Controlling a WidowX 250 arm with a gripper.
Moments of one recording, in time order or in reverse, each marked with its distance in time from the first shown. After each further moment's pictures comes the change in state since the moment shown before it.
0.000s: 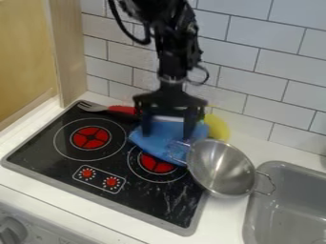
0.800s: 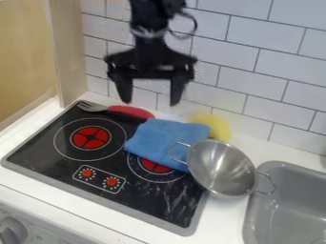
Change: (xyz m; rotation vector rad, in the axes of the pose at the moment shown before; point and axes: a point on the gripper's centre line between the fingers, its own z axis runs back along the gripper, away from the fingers) arm -0.028 0.027 0.081 -0.034 -0.158 0.038
